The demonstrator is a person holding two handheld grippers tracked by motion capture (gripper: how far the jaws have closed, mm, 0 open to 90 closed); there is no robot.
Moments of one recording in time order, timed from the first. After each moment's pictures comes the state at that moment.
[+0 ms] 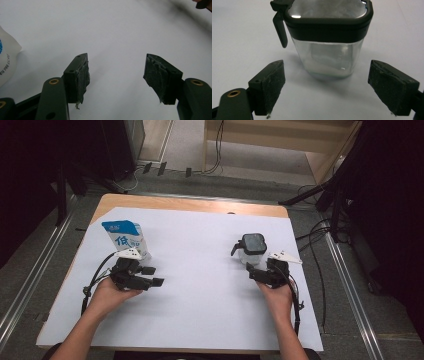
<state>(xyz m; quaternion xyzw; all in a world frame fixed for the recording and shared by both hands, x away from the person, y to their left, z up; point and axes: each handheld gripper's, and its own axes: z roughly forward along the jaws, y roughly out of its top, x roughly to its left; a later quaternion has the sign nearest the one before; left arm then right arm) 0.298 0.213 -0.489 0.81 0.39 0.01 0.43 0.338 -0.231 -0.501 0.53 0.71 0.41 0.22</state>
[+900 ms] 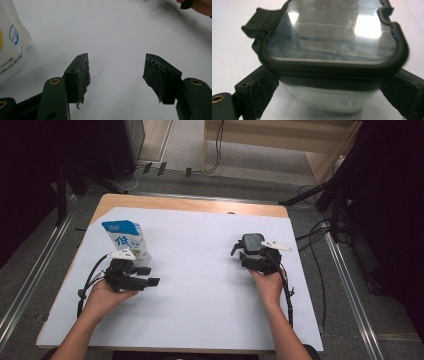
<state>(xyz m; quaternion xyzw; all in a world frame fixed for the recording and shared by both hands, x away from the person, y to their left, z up) 0.293 0.222 -0.487 0.80 0.41 0.01 0.43 0.379 -0.213 -0.510 0.54 0.70 0.41 0.22</state>
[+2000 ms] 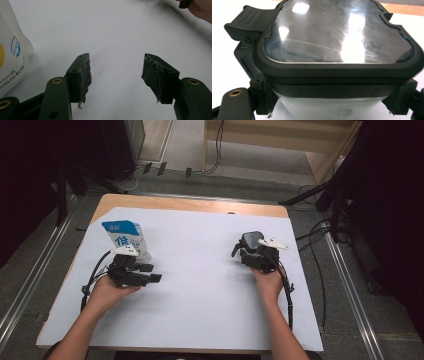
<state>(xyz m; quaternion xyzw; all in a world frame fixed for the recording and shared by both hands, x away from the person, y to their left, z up) 0.304 0.220 -0.487 0.81 0.40 0.01 0.43 0.383 -0.207 -0.506 0.52 0.71 0.40 0.26</state>
